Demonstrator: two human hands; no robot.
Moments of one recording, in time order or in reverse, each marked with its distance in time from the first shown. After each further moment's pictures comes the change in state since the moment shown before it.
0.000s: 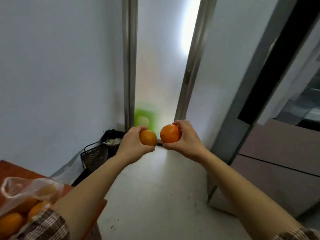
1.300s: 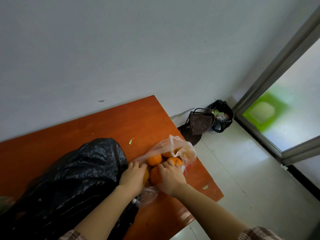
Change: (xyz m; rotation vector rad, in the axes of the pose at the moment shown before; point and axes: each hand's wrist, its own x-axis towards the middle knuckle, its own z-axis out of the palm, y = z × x) left_hand -0.211 -0.353 -0.161 0.559 -0.247 -0.836; right_hand -0.052 -0.148 0.469 -0.563 -1.005 -0.640
